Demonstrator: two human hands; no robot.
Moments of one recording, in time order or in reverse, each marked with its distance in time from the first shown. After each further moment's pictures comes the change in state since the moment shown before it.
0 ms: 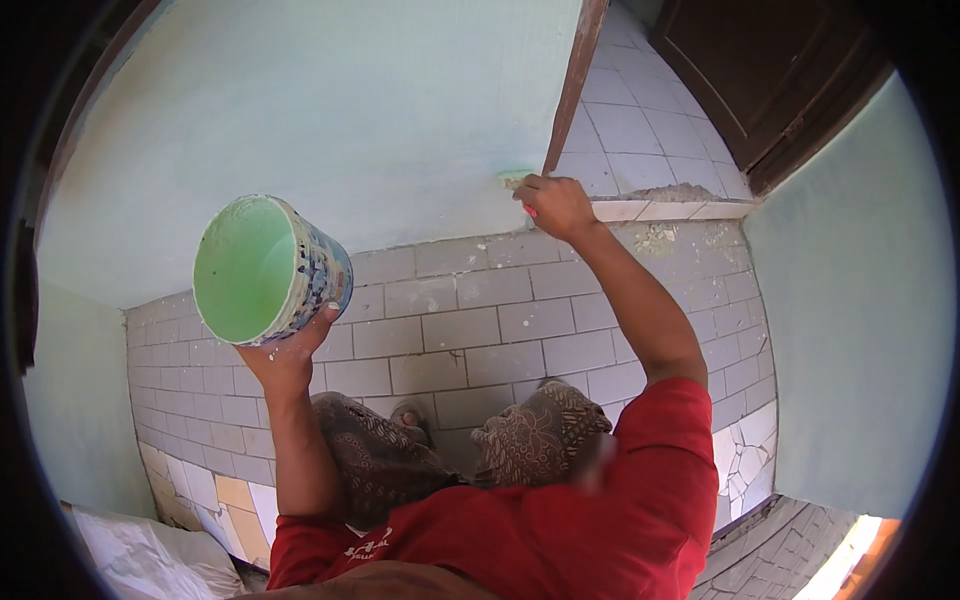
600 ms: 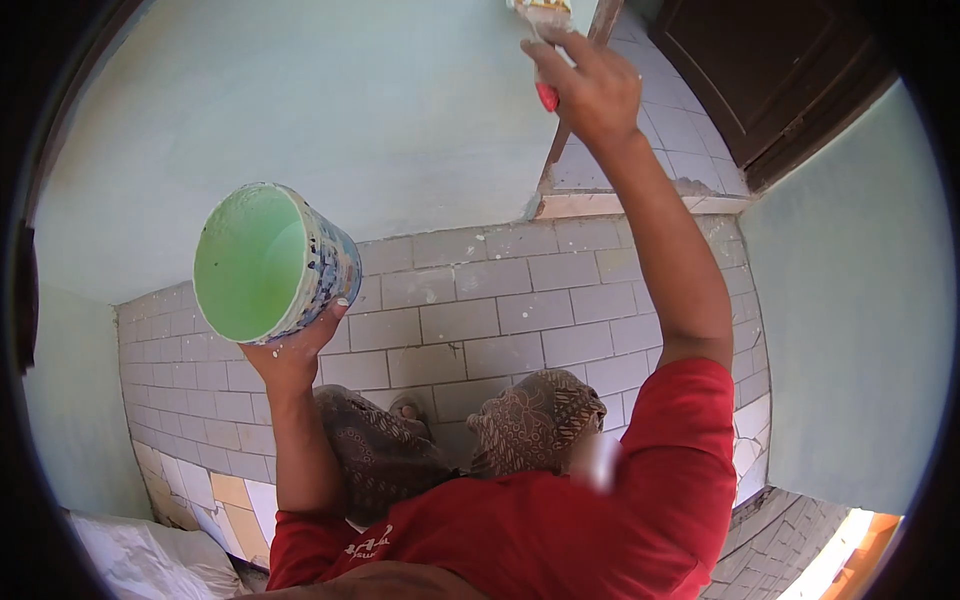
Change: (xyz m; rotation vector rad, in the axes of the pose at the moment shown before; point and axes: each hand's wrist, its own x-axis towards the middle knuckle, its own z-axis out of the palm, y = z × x) left_hand -0.008 -0.015 -0.017 0.036 -0.047 0.033; right_hand 0.086 -0.024 -0.161 -0.487 0.854 -0.192
